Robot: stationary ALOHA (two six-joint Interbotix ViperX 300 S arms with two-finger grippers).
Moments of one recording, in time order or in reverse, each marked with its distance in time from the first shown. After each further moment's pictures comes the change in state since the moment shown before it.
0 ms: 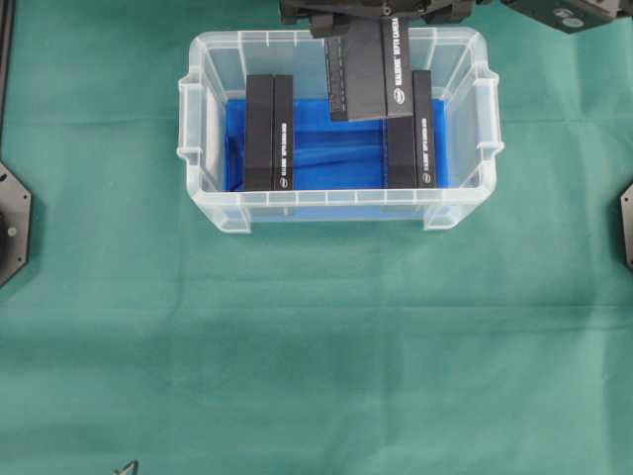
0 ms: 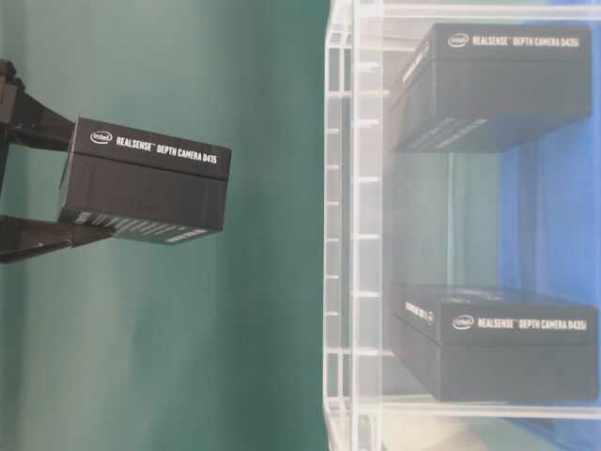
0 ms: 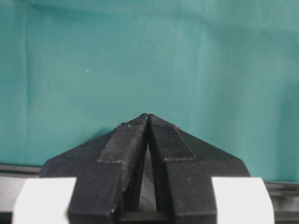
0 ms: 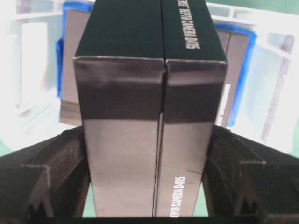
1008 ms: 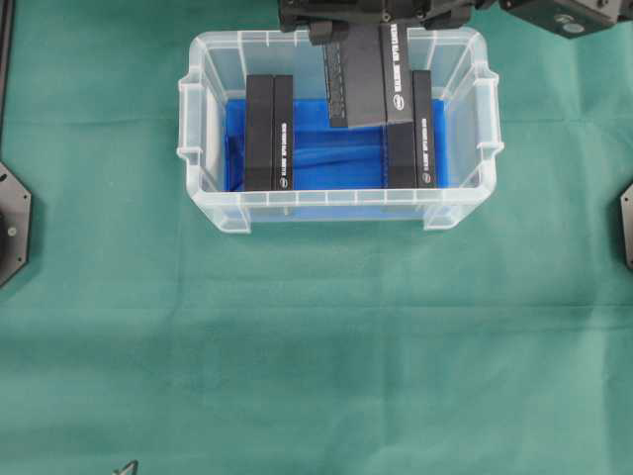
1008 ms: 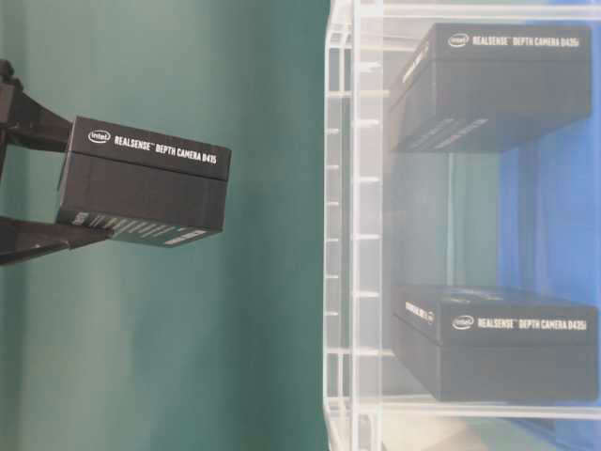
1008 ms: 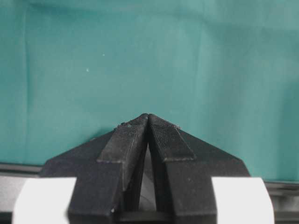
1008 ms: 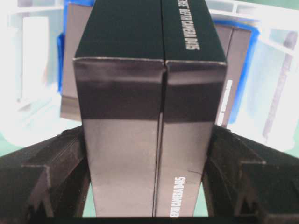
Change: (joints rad) left arm -0.002 0.000 0.005 0.000 0.000 0.000; right arm 0.012 0.000 0.000 0.003 0.002 0.002
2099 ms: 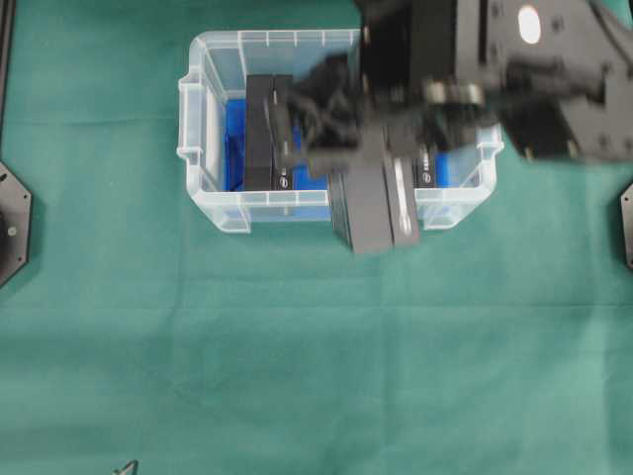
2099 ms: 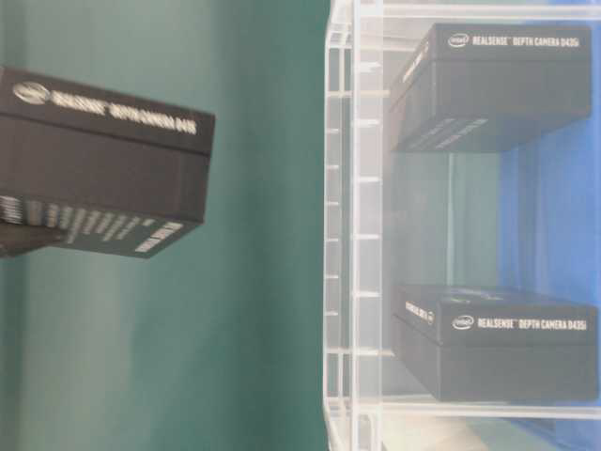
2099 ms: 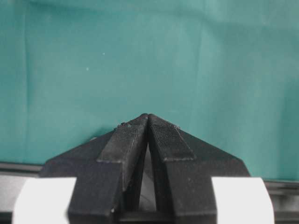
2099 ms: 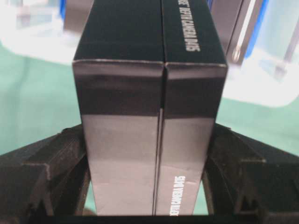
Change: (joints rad) left arm 0.000 0.000 0.005 0.000 0.000 0.000; right arm 0.235 0.000 -0.005 0.000 0.067 0.175
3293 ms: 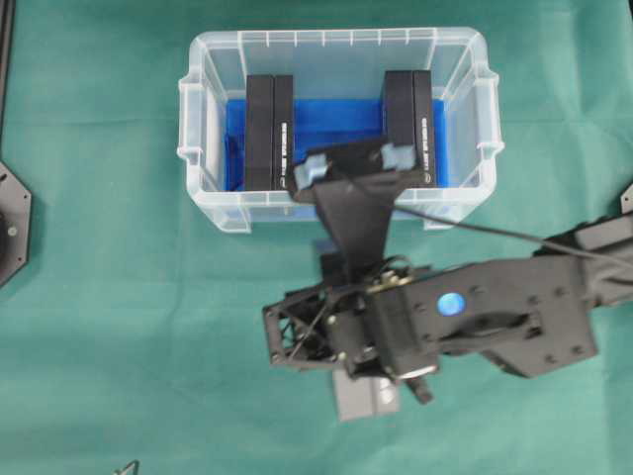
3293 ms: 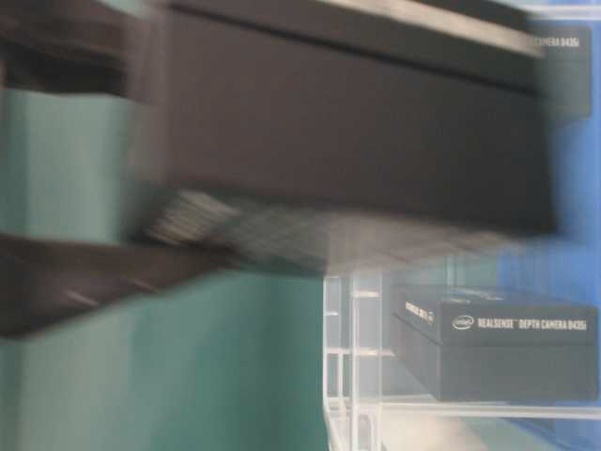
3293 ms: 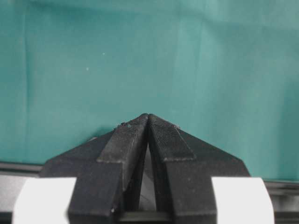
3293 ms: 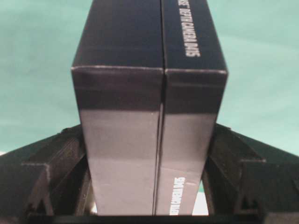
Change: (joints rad) left arm 0.000 0.000 0.000 0.000 0.000 -0.002; right arm 0.232 0.046 0.298 0.080 -0.285 0.344
